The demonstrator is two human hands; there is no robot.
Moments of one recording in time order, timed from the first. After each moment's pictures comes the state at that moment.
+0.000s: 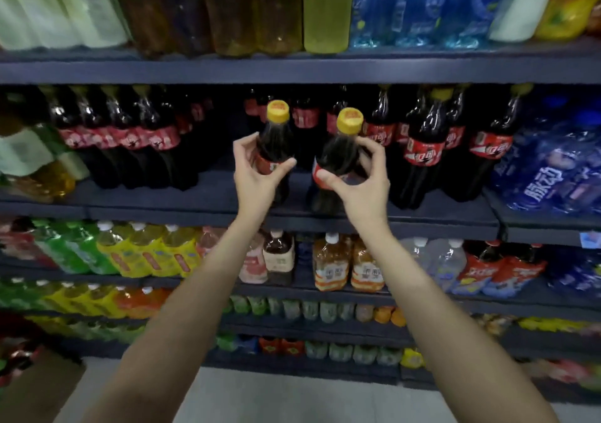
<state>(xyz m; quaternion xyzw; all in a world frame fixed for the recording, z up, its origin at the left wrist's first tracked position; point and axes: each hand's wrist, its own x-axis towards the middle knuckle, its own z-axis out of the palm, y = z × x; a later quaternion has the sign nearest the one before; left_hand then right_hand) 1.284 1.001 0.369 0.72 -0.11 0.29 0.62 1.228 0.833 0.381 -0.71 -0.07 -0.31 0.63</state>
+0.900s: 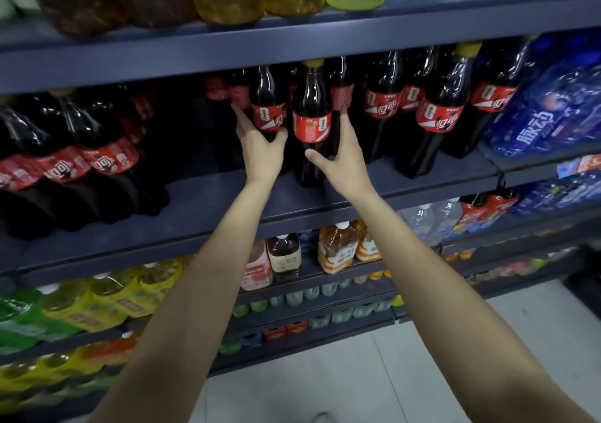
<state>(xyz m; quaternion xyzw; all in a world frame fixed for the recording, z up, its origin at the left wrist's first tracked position) 1.398 1.007 0.371 0.78 -0.09 0.09 0.61 1.330 0.884 0.359 -0.84 0.07 -0.26 0.47</state>
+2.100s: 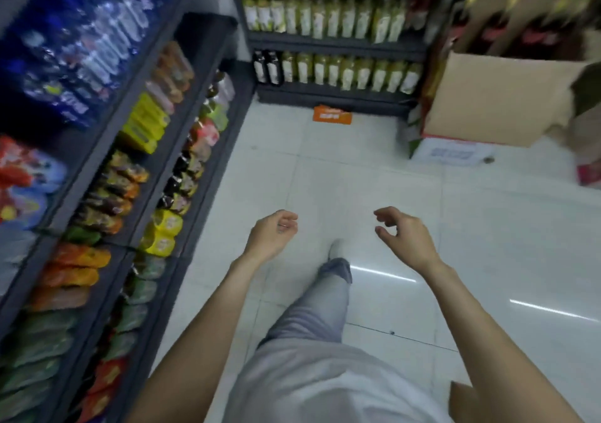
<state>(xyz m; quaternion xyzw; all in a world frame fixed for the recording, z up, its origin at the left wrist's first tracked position) 0.743 0.581 0.122 0.70 -0.50 -0.47 0.17 0.472 0.573 0.127 -0.65 0.66 -0.13 0.35</state>
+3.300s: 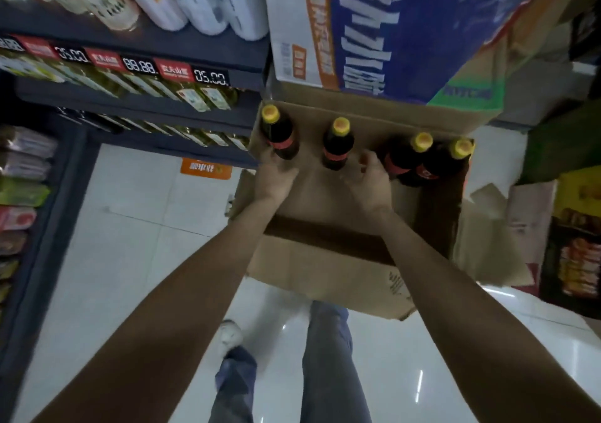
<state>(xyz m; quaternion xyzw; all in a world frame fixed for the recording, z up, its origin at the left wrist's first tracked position) 0.155 -0.168 -0.046 0.76 -0.40 -0.46 0.21 -0.024 -0.163 -0.058 -0.51 0.74 -0.16 0.41</state>
